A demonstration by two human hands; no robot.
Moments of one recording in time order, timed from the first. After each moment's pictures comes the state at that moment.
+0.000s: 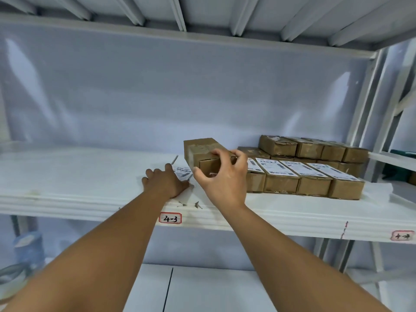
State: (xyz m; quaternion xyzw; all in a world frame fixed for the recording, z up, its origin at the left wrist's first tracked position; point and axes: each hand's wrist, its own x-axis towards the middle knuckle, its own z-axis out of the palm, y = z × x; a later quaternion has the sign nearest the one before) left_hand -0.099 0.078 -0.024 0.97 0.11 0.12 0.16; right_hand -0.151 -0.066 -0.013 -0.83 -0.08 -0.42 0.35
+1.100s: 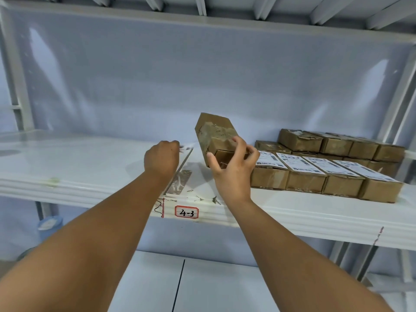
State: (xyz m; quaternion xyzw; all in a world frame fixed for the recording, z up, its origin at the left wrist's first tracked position) left_hand -0.095 0.116 -0.005 0.94 0.06 0.34 -0.02; right_hand -0.122 -0.042 -0.025 -0.80 -0.10 -0.39 0.45
